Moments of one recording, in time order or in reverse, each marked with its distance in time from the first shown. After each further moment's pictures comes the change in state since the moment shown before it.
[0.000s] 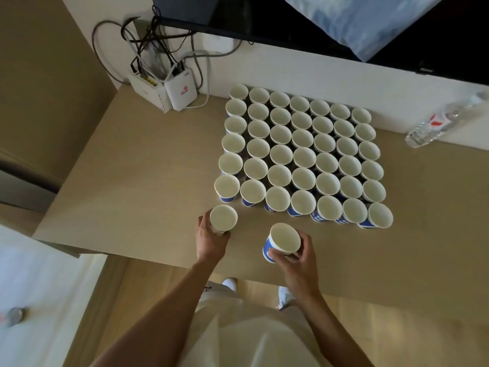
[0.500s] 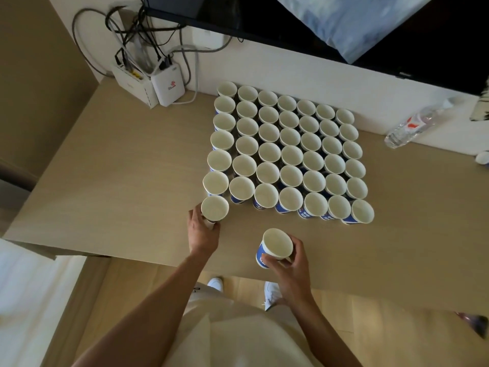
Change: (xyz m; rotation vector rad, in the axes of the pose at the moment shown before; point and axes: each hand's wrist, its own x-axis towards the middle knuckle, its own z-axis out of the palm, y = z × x) left_hand 0.008 -0.001 0.013 -0.016 0.036 0.043; right_hand -0.017 0.008 -0.012 -0.050 0.020 0.028
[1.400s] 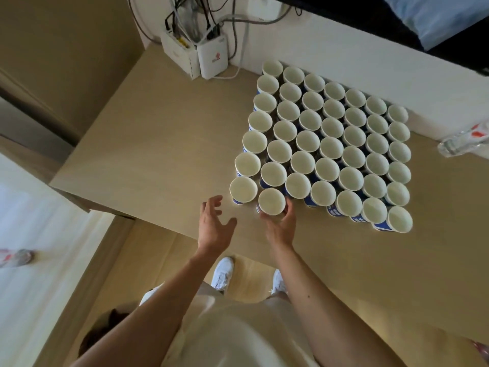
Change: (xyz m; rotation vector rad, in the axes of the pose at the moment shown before) left_hand -0.042 -0.003 -0.046 -0.054 -0.029 -0.067; right_hand 0.071 0.015 0.103 0.101 0.060 -0.031
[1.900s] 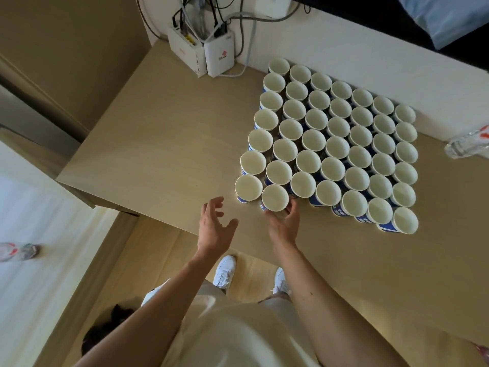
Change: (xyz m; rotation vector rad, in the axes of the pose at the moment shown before) left_hand -0.010 -0.001 -0.012 -0.019 -0.011 -0.030; right_hand 0.000 -0.003 0.002 0.035 -0.015 0.080
